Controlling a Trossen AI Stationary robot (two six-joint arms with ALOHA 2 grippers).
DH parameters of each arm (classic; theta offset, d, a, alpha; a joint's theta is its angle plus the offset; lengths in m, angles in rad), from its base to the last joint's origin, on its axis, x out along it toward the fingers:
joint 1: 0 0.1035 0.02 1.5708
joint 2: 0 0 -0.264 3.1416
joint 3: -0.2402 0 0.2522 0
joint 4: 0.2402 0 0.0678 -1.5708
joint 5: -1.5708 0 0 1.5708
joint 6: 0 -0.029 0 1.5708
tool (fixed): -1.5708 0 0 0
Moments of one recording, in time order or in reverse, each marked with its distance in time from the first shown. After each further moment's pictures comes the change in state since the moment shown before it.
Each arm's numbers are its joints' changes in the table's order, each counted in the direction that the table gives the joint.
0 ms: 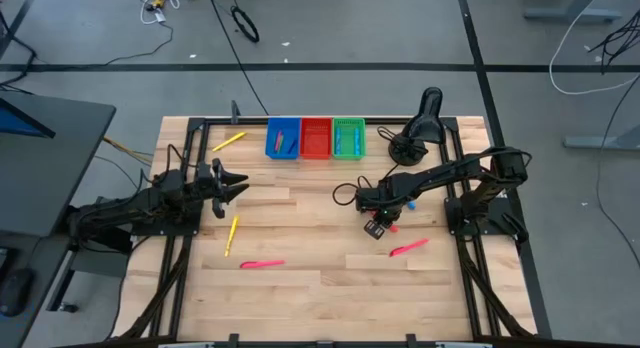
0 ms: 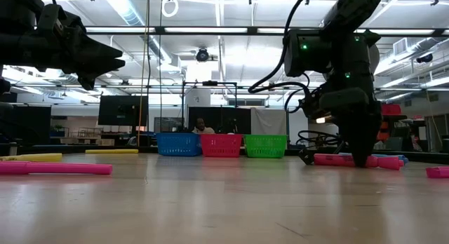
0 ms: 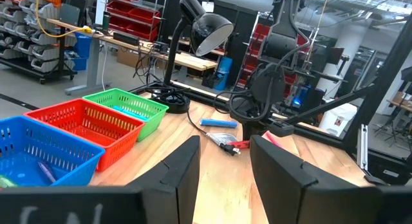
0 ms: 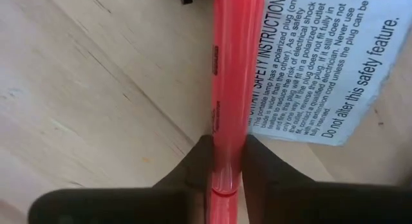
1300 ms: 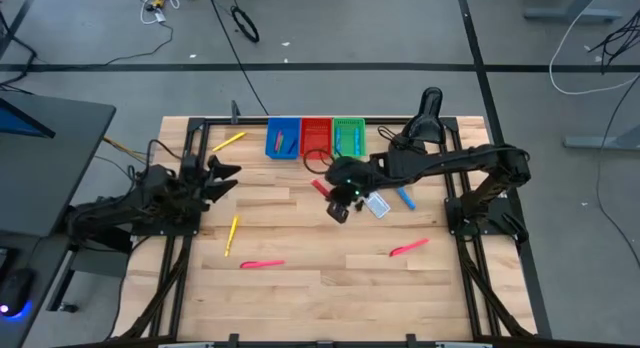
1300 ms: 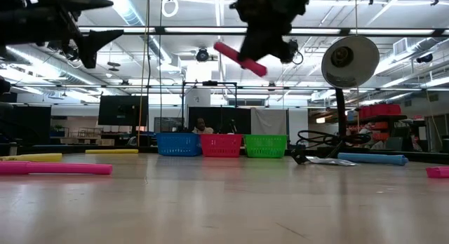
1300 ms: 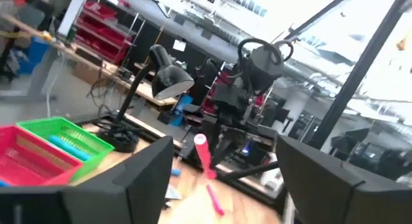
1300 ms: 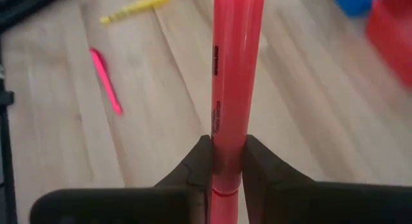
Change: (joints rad) left arm 0.000 -0.025 -0.100 -0.133 0.054 0.263; right arm -0.002 0.031 -0.482 -0.138 0.127 0.251
